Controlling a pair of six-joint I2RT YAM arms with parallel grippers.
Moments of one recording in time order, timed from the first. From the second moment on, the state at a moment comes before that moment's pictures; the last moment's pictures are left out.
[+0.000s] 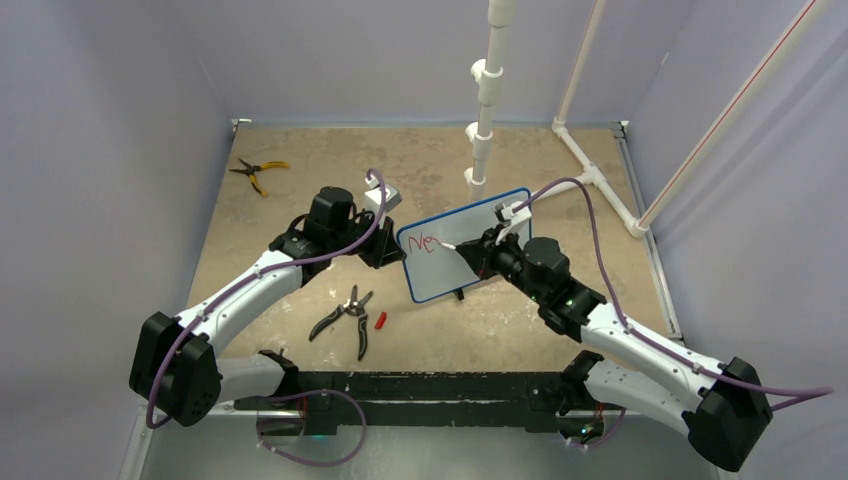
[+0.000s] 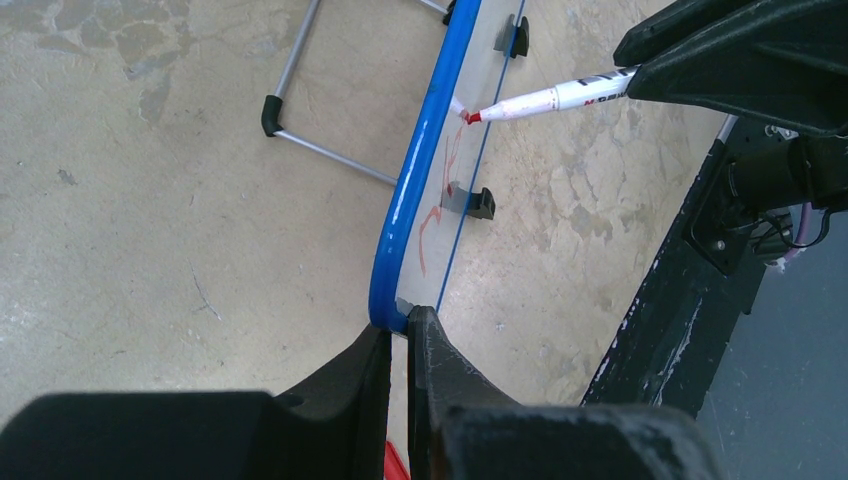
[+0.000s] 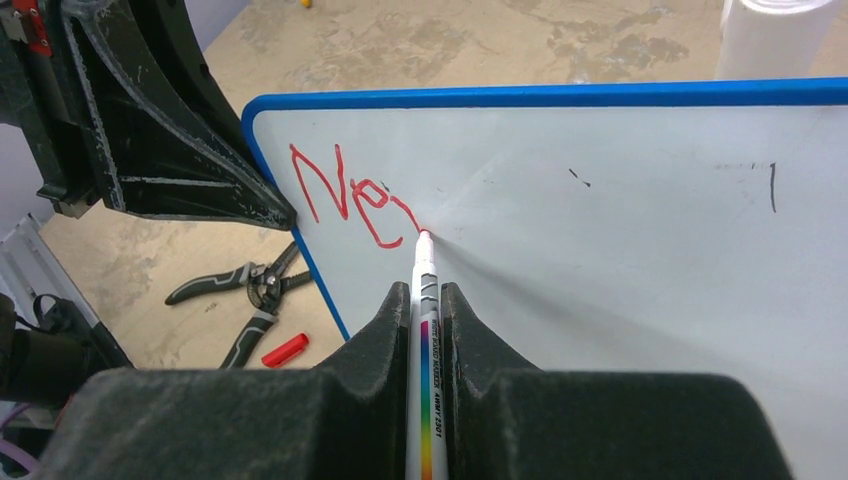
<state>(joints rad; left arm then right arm) -0.50 1.23 0.85 -0.22 0.52 -0.09 0.73 0.92 0.54 0.19 0.03 0.34</state>
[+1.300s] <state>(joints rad) -0.50 1.23 0.85 -0.22 0.52 -0.09 0.73 0.90 0.53 0.17 0.07 0.38</state>
